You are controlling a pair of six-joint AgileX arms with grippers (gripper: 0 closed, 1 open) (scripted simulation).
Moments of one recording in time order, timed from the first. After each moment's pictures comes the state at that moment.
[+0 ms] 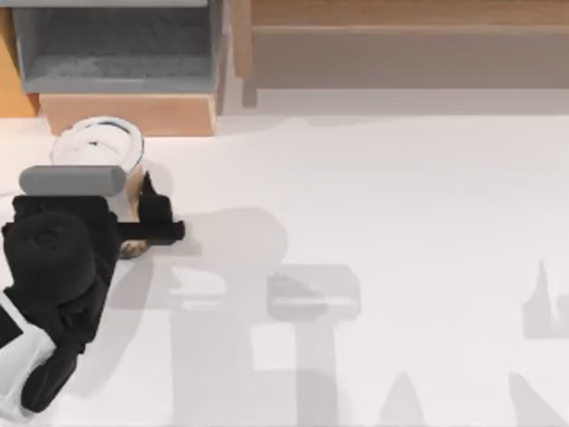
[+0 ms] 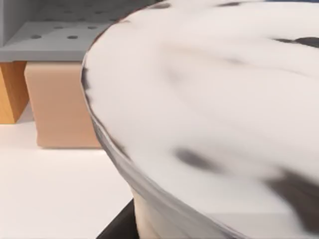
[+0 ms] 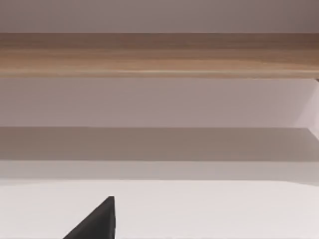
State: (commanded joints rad) left arm -0.38 1.88 0.33 1.34 -0.32 -0.07; right arm 0.00 0.00 0.00 0.00 0.00 0.00
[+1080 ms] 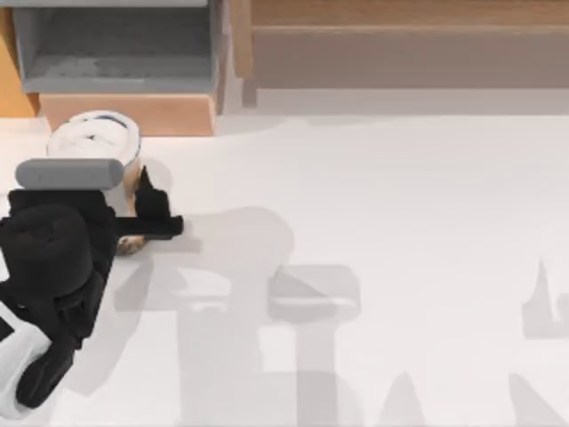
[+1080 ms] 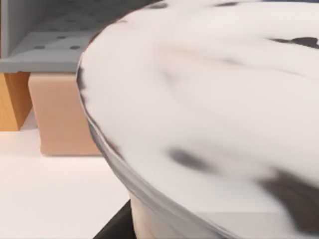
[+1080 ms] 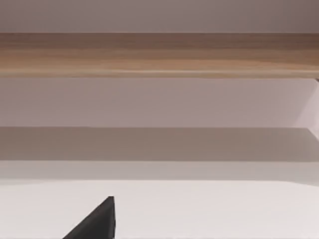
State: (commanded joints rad) left arm -0.38 1.81 0.34 1.27 -0.33 -0.07; right arm 0.00 0.00 0.00 0.00 0.00 0.00
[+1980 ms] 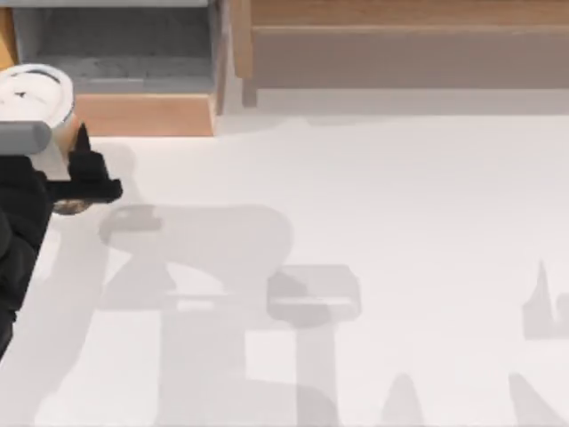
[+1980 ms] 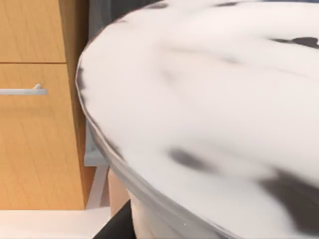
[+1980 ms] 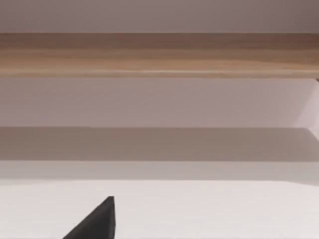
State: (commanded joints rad) left arm -0.17 1.61 0.32 1.20 -0.14 0.00; right arm 0.00 0.00 0.00 0.00 0.00 0.00
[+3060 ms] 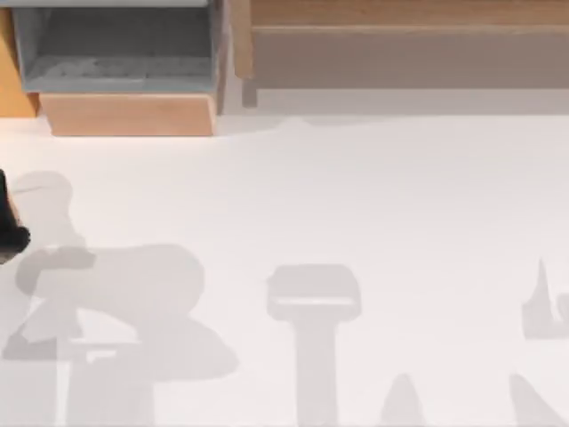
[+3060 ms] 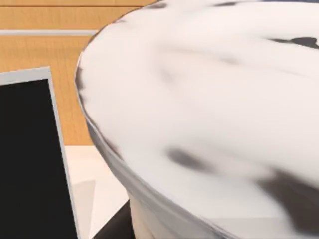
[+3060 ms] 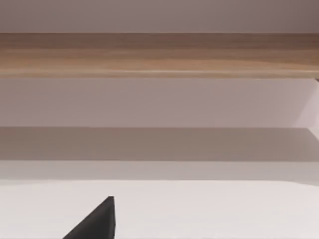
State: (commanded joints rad) left arm 0.20 1.32 0.18 0.94 0.23 0.05; right arm 0.00 0.00 0.00 0.00 0.00 0.00
